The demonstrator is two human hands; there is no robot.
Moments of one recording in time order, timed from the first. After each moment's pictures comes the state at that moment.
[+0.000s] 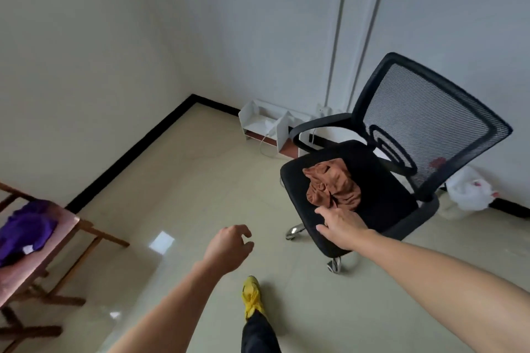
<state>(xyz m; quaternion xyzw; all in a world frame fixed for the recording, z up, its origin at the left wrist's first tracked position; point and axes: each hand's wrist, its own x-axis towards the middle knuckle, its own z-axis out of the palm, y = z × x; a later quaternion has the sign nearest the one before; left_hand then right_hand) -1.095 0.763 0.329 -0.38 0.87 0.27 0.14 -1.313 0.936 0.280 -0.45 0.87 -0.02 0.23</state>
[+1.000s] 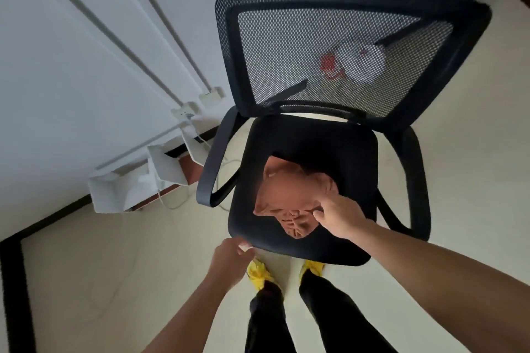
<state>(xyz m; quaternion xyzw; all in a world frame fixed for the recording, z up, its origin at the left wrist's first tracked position) -1.487 0.574 0.180 -0.14 0.85 0.27 0.42 -1.495 0.840 0.129 0.05 0.94 -0.20 0.28</state>
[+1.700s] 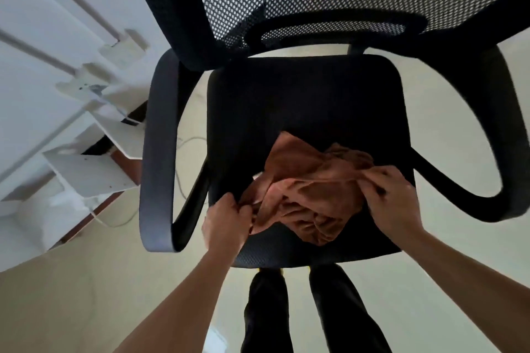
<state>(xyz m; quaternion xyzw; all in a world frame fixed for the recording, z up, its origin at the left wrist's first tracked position) -1.601 0.581 -0.026 -0.04 0.92 0.16 0.35 -1.473 0.837 -0.002 0.36 0.88 -0.29 0.05</state>
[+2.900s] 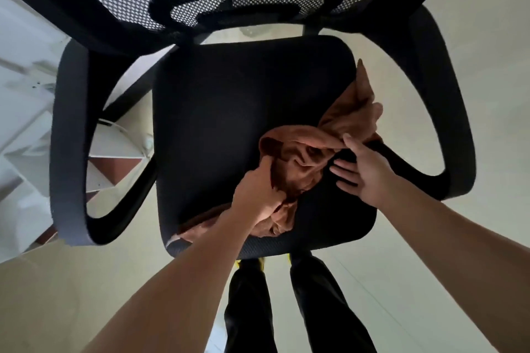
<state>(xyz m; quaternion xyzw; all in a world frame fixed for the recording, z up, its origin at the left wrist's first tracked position) -1.559 0.716 -0.031 0.19 0.85 0.20 0.44 -1.476 0.909 -0.007 0.67 0.39 -0.61 0.12</state>
